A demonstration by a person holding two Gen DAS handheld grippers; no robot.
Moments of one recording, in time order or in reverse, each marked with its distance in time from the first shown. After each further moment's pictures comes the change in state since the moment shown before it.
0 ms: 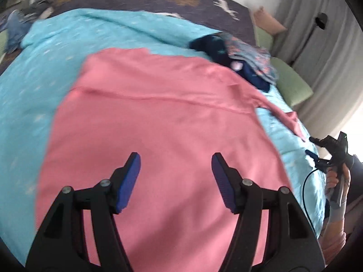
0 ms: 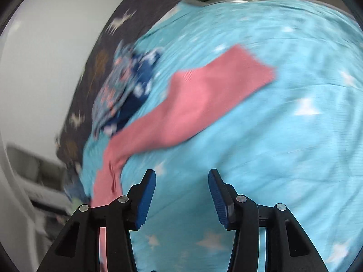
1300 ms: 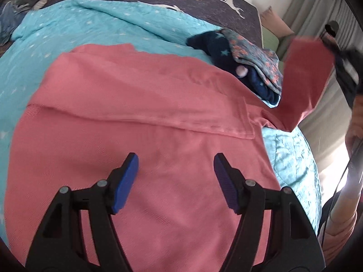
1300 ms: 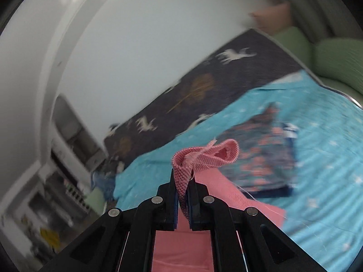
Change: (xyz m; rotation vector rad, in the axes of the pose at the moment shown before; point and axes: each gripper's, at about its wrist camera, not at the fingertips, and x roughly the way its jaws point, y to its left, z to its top) left arm 0.050 -0.004 0.034 -0.093 0.033 -0.003; right arm 0.048 0.279 0.012 -0.568 -0.210 0.335
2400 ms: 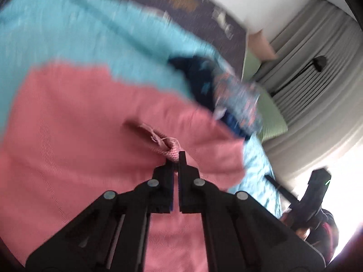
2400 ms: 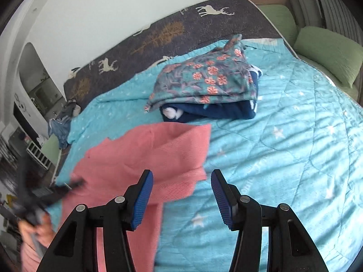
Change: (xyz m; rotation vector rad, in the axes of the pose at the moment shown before) left arm -0.003 0.001 0.086 -0.091 -0.056 -0.234; right arm 0.004 -0.032 -0.114 -0.081 0.278 -0.311
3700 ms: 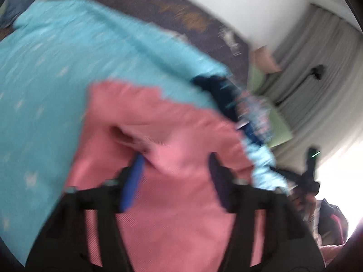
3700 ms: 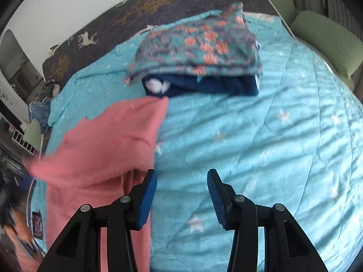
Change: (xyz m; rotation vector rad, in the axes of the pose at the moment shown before) left arm -0.059 0.102 -0.028 -0.025 -0.040 0.069; right arm 0.030 0.000 0.004 0.016 0.190 -0.104
